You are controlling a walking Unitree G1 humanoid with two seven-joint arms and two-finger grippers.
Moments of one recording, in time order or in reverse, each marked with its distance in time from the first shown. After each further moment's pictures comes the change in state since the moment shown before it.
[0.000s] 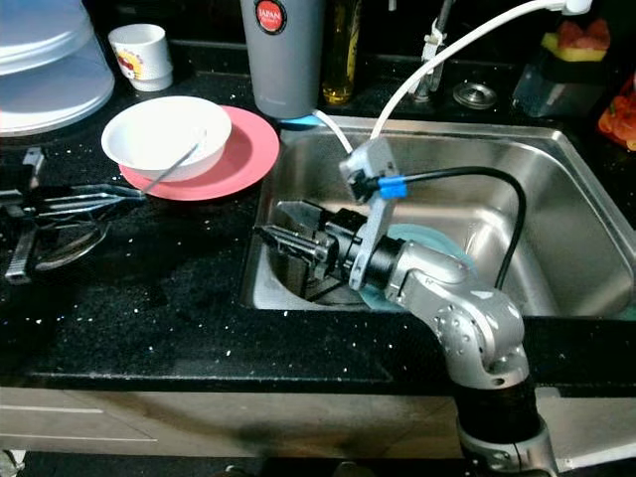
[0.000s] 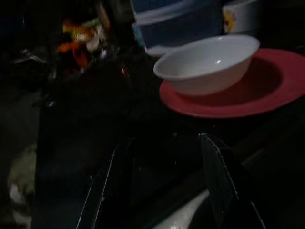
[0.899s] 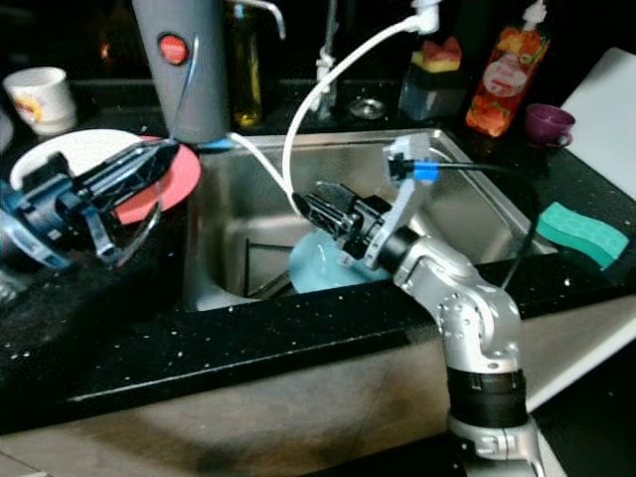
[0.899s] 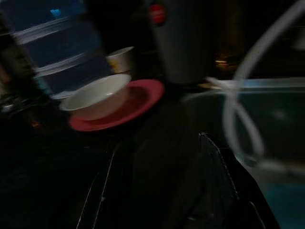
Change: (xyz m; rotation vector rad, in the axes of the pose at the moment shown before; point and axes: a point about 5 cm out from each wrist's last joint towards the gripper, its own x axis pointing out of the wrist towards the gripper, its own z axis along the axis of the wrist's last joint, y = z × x) left arm 0.047 -0.024 -0.009 -0.049 -0.242 0.301; right arm -0.004 -0.032 -0.005 0.032 -0.045 -0.204
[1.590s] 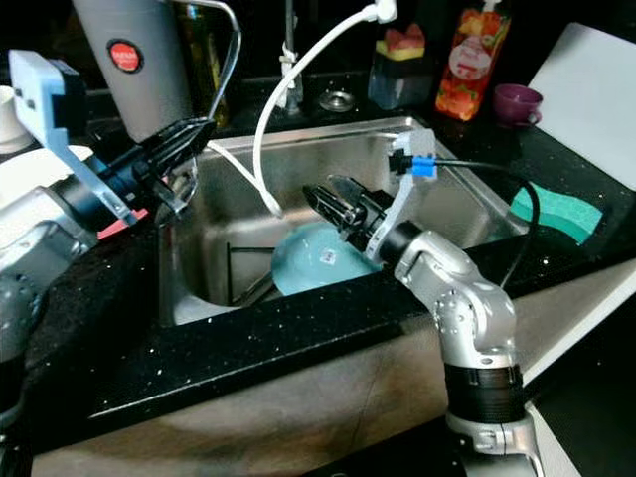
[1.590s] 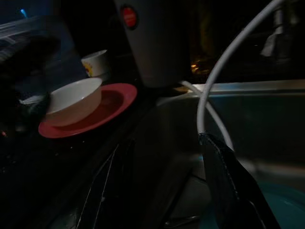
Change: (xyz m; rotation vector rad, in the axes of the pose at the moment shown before) left arm 0.042 0.026 -0.028 0.245 0.112 0.187; right arm 0.005 0.001 -0.006 -0.051 0.000 -0.051
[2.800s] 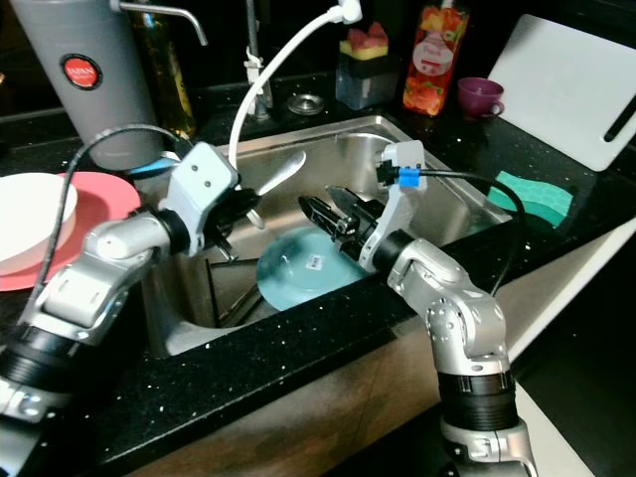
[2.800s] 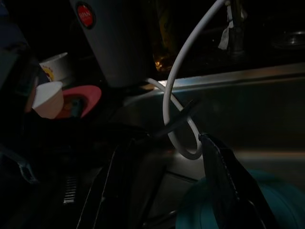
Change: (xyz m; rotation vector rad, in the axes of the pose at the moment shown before) left arm 0.033 -0.008 -0.091 0.230 0.348 -0.124; right arm -0.001 -0.001 -0.009 -0.009 0.034 -0.035
